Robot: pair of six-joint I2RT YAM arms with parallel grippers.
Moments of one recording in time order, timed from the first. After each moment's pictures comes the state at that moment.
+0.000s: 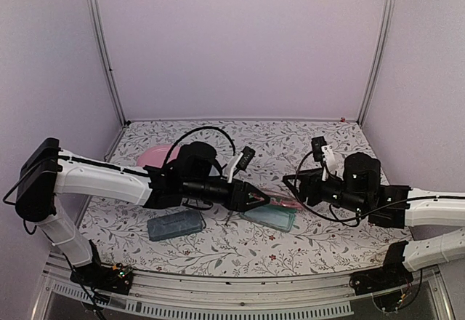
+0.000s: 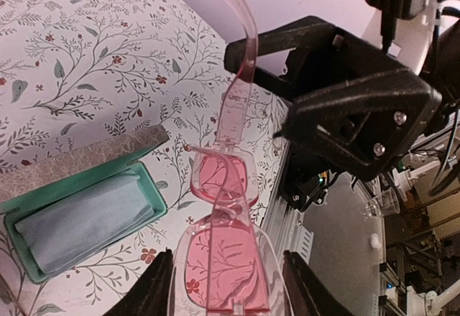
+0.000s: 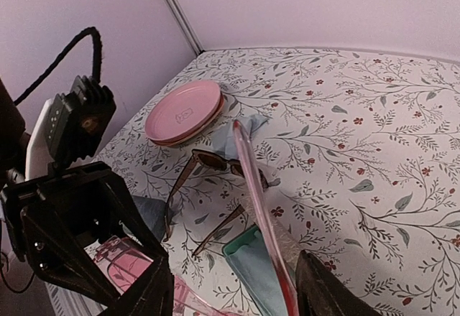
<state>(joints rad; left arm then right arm) -1.04 1.64 0.96 0.30 0.37 -0.61 0.96 1.02 0.55 0.17 0.16 0.46</state>
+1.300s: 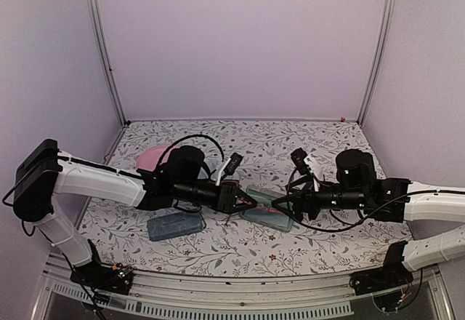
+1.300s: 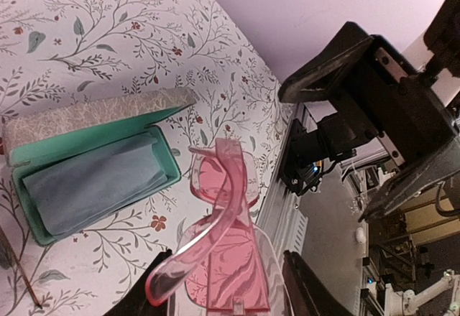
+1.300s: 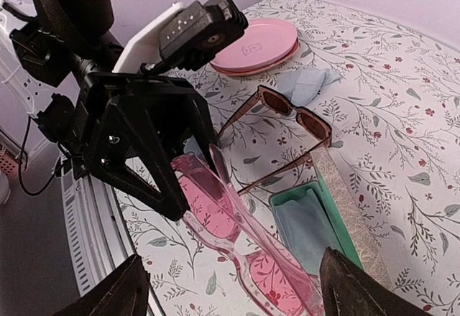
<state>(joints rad) -0.97 1.62 0.85 0.34 0.48 -0.66 0.96 1.05 0.62 0.01 -0.15 0.27</state>
